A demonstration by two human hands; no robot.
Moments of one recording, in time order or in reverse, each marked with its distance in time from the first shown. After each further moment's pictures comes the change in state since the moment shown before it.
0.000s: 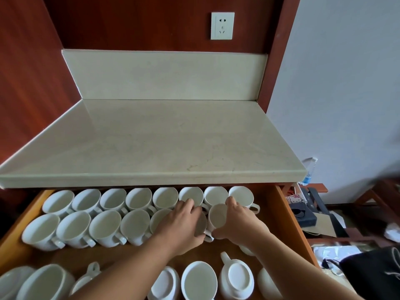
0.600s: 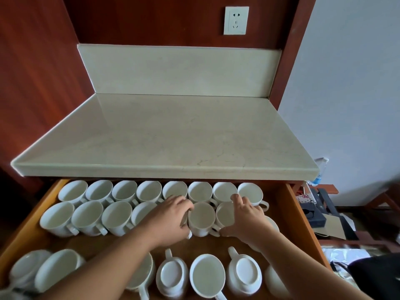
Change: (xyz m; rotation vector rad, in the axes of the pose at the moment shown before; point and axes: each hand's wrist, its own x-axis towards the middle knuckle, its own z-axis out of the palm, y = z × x) left_hand -0.026 -0.053 -0.009 -0.206 0.009 0.020; right_hand 0.003 0.007 0.015 -0.081 0.043 -0.091
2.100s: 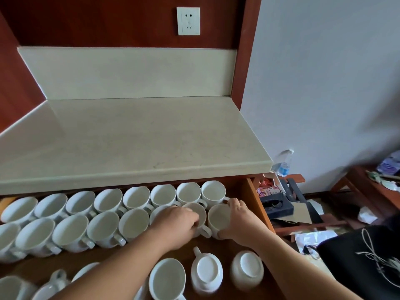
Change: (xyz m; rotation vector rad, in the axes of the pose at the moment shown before) left_hand 0.061 0.099 0.037 0.217 -0.127 0.123; right_hand -0.031 0.081 -0.019 0.223 -0.055 0.167
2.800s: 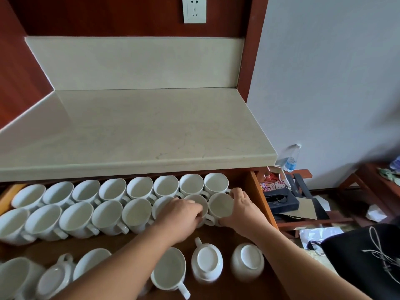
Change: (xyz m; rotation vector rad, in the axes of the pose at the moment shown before) left_hand 0.000 0.011 0.010 -0.040 0.126 -0.051; right_hand 0.008 0.011 0.010 0.076 0.117 -0.069
